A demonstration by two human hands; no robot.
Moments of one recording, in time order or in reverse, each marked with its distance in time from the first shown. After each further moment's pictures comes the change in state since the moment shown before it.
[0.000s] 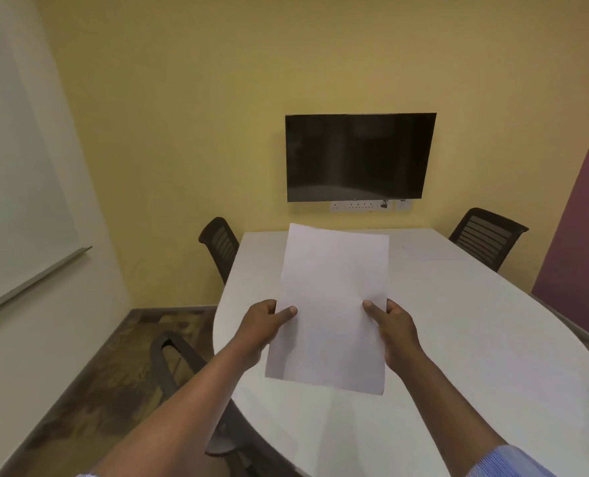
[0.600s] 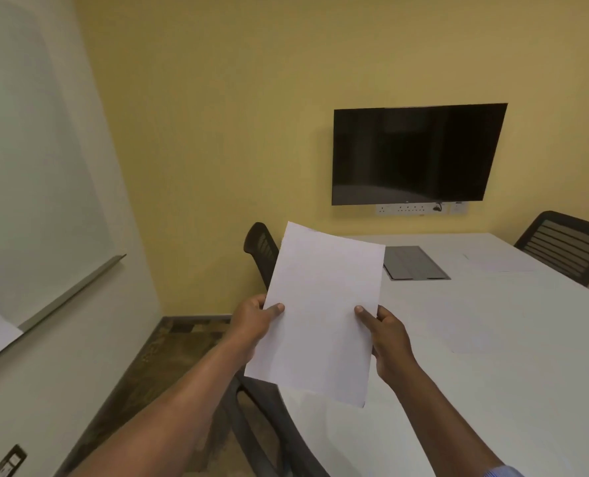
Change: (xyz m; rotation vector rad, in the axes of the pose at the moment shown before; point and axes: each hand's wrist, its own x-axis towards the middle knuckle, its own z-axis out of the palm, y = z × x) left_hand 0.143 -0.025 -0.232 -0.009 0.193 -0.065; right_hand 0.081 0.073 0.263 0.017 -0.079 0.023
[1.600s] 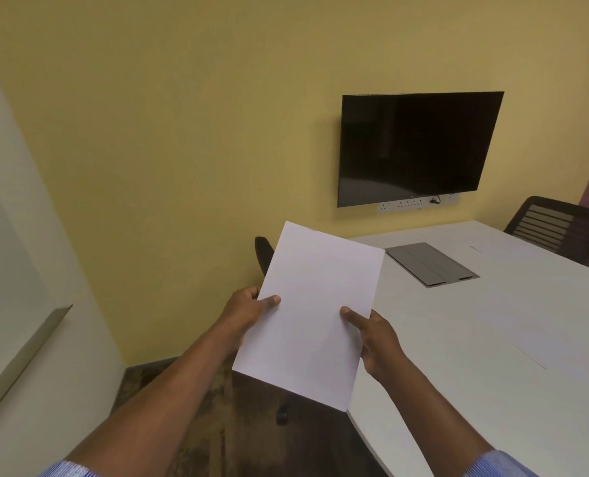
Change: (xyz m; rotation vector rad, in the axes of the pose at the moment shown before) left_hand 0.395 0.000 -0.243 0.059 -0.342 0.019; right_hand 0.220 0.081 0.354 0.154 0.212 0.082
